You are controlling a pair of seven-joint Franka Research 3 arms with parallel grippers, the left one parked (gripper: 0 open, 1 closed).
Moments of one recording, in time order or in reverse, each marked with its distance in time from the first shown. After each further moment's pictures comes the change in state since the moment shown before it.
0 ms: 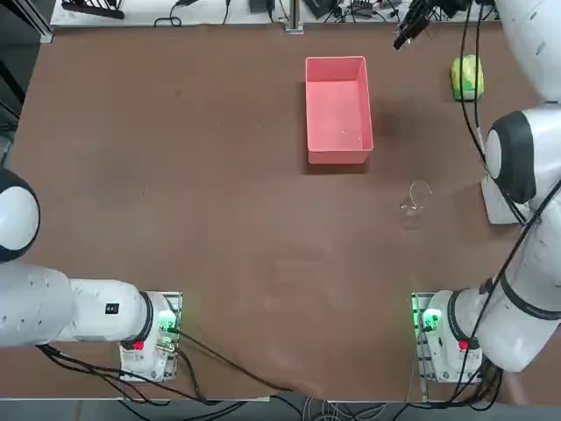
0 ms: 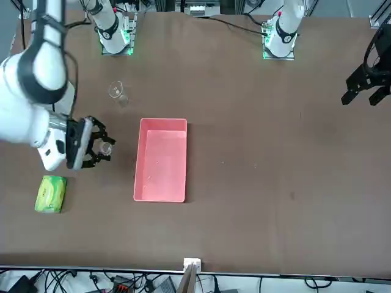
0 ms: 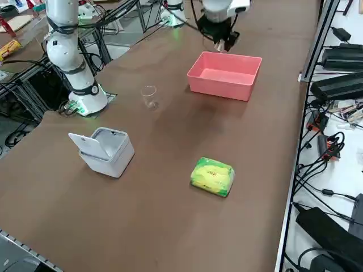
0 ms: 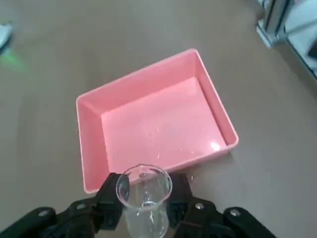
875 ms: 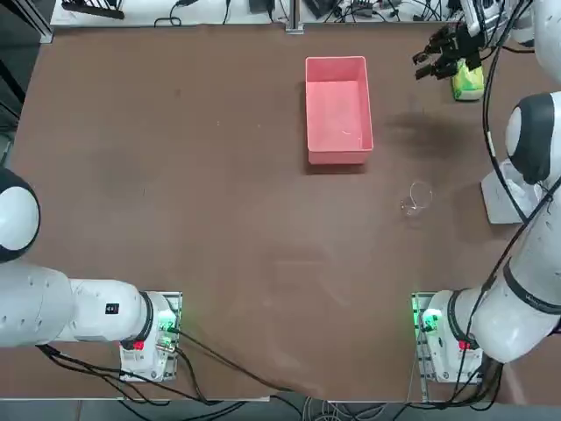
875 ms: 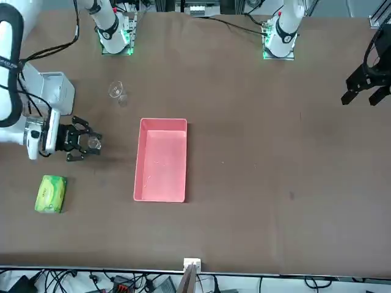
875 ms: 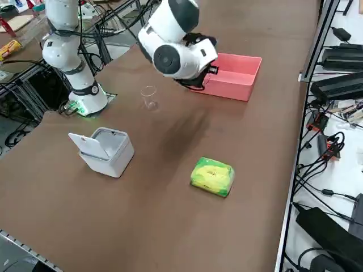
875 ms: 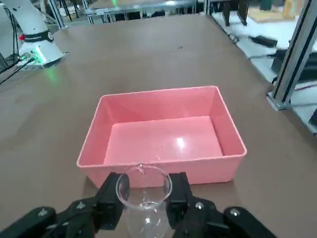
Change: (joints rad) arm -0.213 0.009 0.008 -0.288 0.310 -0.126 -0.713
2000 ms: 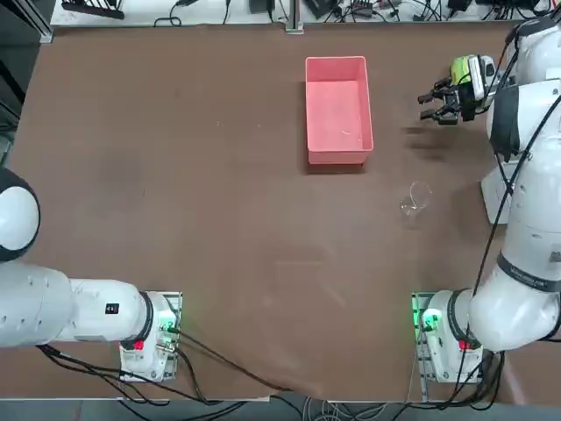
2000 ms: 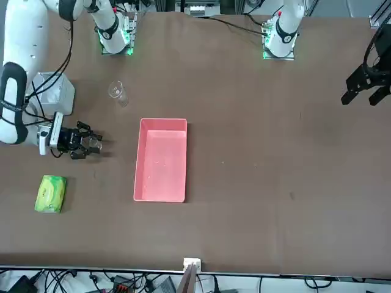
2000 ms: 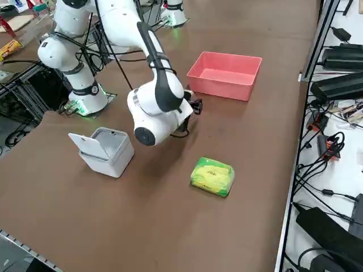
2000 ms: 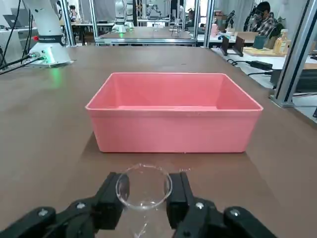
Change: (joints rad) arm -0.237 0.289 0.084 -0.034 0.173 -0.186 -0.411
